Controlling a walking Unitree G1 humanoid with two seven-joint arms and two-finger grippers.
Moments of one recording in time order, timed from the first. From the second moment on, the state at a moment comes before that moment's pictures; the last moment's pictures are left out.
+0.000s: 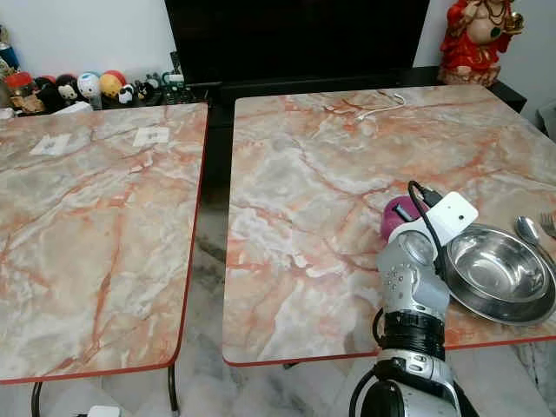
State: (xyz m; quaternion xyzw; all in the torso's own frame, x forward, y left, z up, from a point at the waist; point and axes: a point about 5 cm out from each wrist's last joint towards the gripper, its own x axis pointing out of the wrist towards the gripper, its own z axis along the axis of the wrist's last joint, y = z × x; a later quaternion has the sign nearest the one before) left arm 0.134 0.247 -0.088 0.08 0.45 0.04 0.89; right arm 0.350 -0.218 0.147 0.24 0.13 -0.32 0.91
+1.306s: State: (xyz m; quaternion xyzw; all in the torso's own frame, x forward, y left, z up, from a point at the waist) left arm 0.133 0.247 -0.088 0.08 0.45 0.04 0.89; right arm 0.356 -0.213 0.159 0.26 0.11 -0.31 0.91
